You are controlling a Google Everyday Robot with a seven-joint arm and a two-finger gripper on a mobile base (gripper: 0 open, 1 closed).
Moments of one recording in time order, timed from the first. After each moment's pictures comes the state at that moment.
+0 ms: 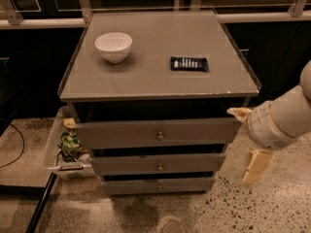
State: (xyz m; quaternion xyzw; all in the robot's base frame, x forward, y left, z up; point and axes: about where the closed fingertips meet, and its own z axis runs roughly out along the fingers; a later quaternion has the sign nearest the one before) arm 0.433 -0.214 0.791 -0.66 0.72 0.06 0.21
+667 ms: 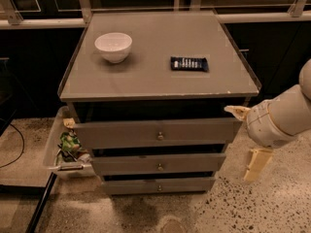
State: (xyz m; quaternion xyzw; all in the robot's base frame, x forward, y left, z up) arm 0.437 -0.216 0.790 -0.69 0.69 0.04 0.22
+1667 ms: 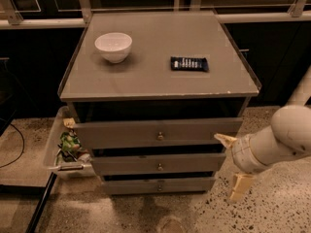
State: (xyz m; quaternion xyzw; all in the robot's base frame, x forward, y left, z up) arm 0.442 -0.217 0.668 -0.69 0.69 0.07 0.22
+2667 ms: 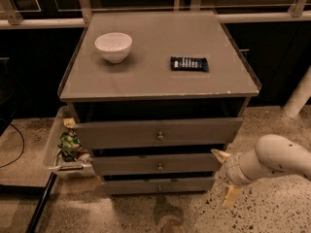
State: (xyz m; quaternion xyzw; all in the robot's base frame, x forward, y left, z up) arm 0.469 -0.237 0.541 -0.68 0.69 0.07 0.23
